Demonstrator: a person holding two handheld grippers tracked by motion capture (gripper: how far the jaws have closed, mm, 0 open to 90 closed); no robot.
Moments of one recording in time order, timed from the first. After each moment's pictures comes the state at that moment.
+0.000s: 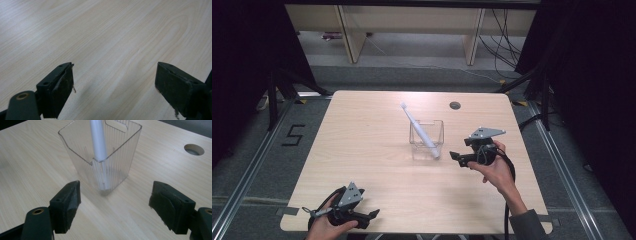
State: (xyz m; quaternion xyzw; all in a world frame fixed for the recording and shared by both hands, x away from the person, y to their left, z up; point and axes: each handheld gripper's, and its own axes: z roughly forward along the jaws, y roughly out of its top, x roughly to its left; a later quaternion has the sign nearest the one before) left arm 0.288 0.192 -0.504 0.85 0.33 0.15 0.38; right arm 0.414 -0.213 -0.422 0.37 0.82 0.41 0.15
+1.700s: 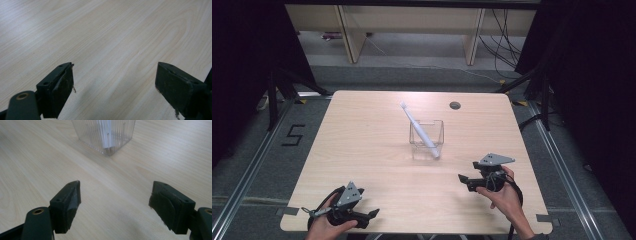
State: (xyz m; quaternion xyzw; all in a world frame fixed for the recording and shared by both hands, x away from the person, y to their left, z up) left arm 0.289 0.194 -0.502 0.85 0.33 0.15 0.38; right arm 0.365 -0.241 -0.472 0.39 0.82 0.40 0.15
